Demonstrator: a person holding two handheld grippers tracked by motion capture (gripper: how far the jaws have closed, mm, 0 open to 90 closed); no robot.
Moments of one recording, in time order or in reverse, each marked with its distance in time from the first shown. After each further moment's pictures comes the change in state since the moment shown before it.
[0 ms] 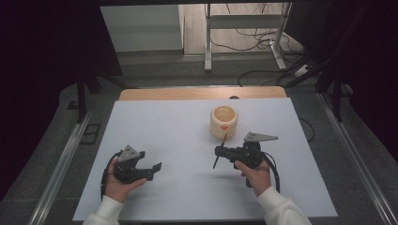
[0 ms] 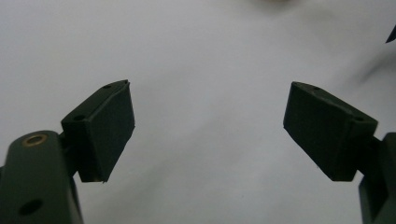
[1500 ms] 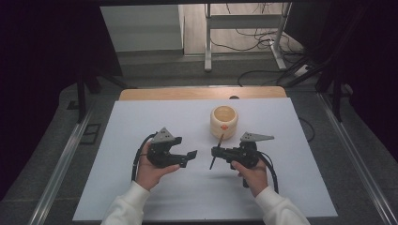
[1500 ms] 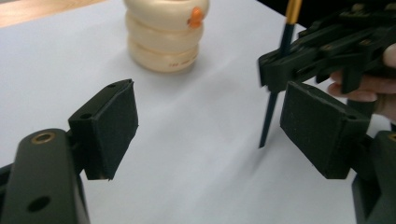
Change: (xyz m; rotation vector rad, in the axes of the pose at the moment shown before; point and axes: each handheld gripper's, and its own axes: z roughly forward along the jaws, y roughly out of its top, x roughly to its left) left arm -0.067 0.084 0.034 -0.055 -0.214 0.084; right arm 0.002 -0.001 0.009 0.010 0.025 0.016
